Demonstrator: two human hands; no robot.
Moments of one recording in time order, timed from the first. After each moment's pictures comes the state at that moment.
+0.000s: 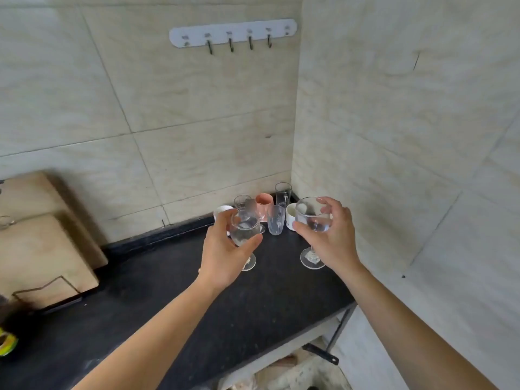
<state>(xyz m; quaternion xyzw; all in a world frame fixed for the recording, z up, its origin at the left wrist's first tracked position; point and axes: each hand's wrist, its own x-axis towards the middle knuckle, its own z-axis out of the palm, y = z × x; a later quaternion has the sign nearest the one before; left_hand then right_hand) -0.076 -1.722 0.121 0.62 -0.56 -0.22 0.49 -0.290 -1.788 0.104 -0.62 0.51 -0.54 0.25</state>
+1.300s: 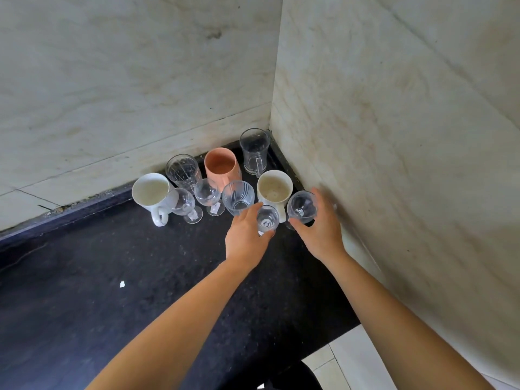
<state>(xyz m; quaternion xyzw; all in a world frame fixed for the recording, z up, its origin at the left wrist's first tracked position) -0.166 -2.037 -0.107 0.73 -0.58 -0.29 0.21 -0.341 -2.069 -0.092 -0.61 0.65 -0.26 0.37</state>
